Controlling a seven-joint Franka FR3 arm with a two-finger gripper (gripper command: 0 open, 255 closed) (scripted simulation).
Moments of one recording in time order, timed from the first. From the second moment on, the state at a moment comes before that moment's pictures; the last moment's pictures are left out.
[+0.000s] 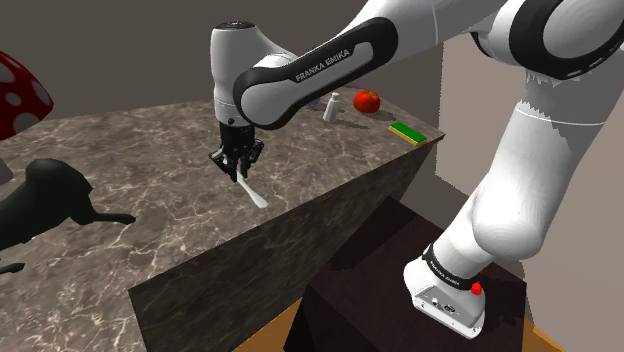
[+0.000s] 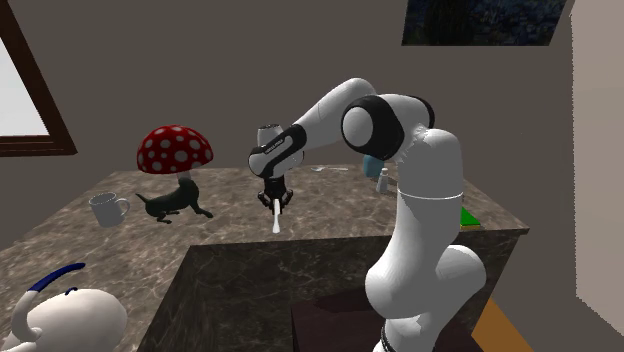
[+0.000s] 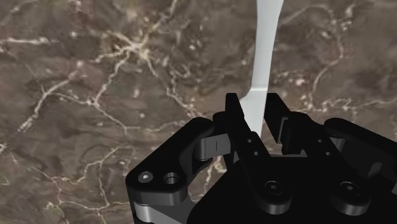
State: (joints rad) arm 0.06 0.25 0.39 -2.01 -0.13 2.22 0.65
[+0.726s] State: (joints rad) arm 0.06 0.22 0.40 -1.98 -0.12 2.17 0.64
